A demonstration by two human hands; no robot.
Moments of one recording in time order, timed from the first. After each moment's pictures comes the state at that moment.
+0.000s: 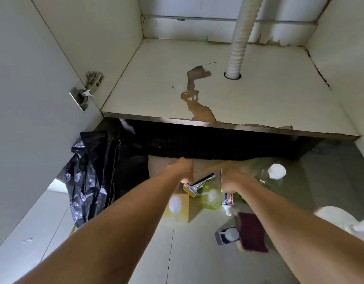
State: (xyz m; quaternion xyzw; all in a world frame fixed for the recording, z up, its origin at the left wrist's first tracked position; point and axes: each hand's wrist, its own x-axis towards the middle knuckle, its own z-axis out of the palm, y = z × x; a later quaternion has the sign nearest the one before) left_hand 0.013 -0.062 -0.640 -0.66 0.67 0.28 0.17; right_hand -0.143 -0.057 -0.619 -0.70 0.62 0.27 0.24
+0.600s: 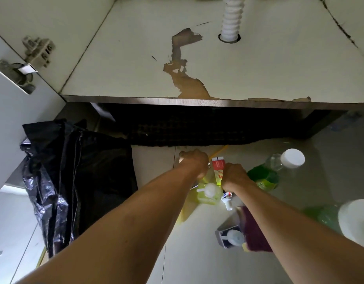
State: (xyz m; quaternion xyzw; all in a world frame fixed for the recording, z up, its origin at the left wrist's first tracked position) left_hand -0.044 -0.094 -0.705 -0.62 0.72 0.20 0.22; right_hand -0.161 -0.065 -0.713 -0.61 0.71 0.14 0.31
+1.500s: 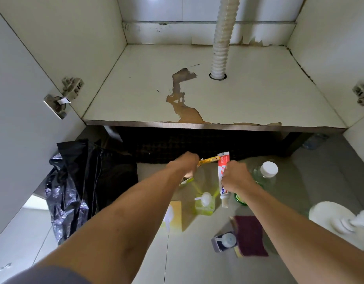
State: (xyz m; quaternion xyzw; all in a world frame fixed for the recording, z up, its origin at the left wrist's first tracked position) left_hand -0.020 -0.096 -0.643 -0.61 0.75 0.22 0.15; right_hand -0.170 -0.059 -0.639 -0.62 0.73 0.00 0.28
